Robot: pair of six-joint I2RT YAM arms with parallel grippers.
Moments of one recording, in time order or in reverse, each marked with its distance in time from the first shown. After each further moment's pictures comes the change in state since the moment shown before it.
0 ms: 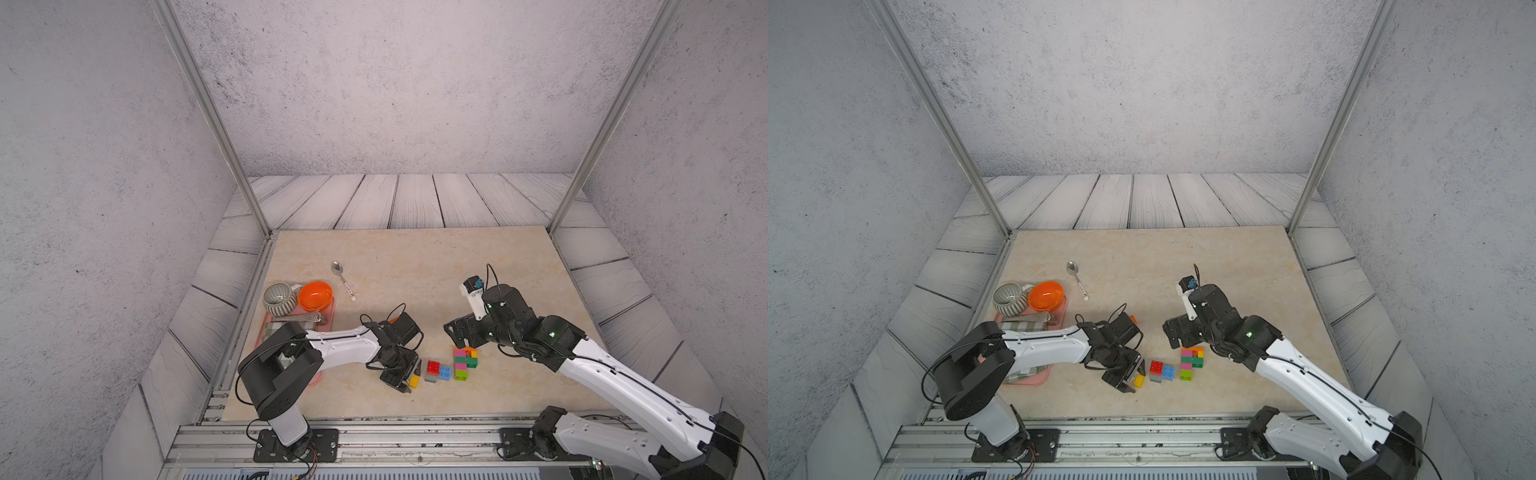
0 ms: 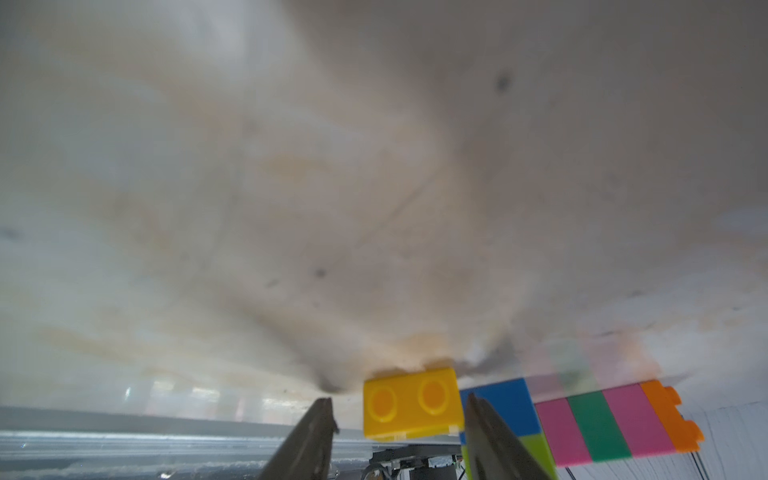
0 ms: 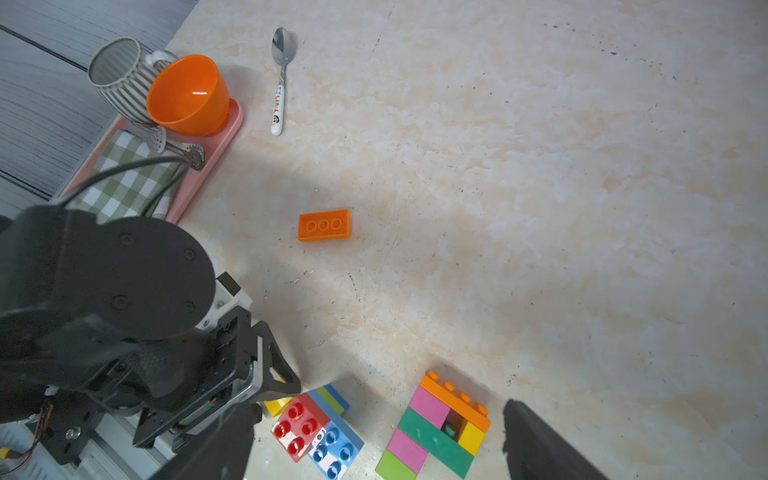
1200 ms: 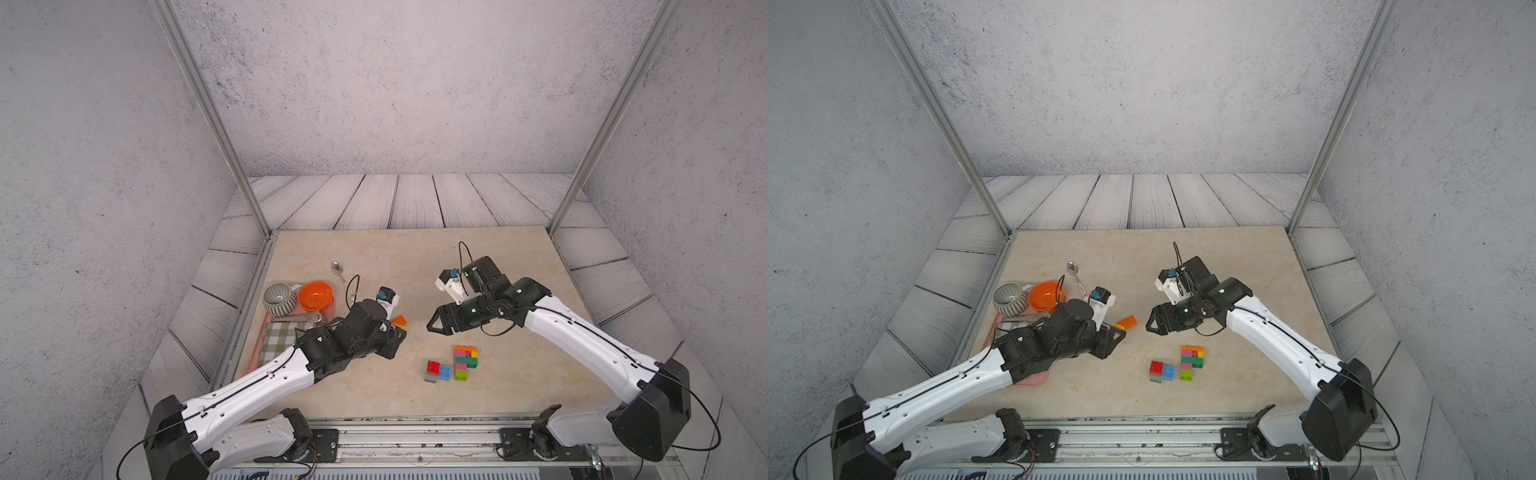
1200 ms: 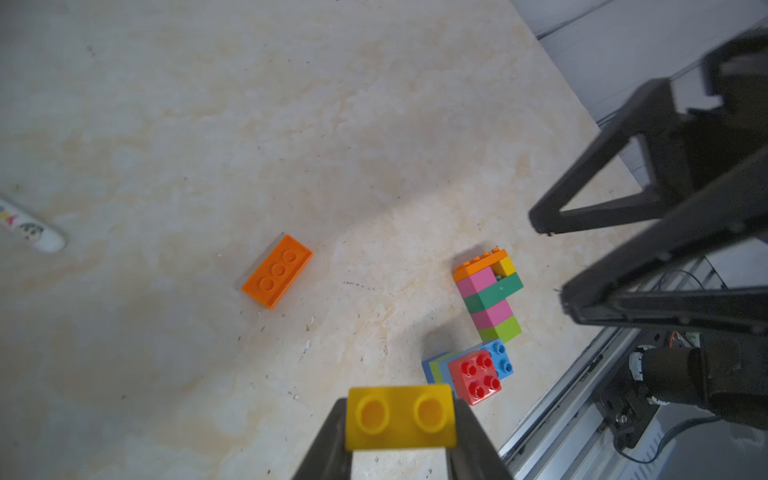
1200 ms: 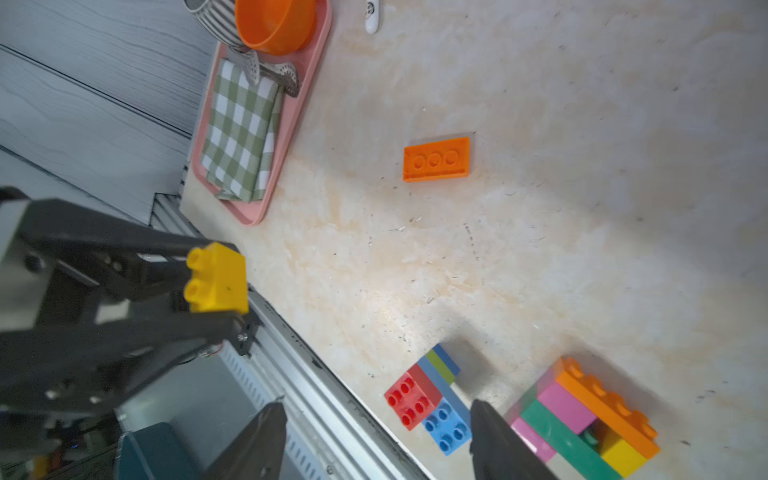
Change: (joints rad) left arm -0.008 -0.609 0.000 -0.009 -0.431 1.544; right arm -0.109 0.365 0.294 -0.189 -0.532 -0.003
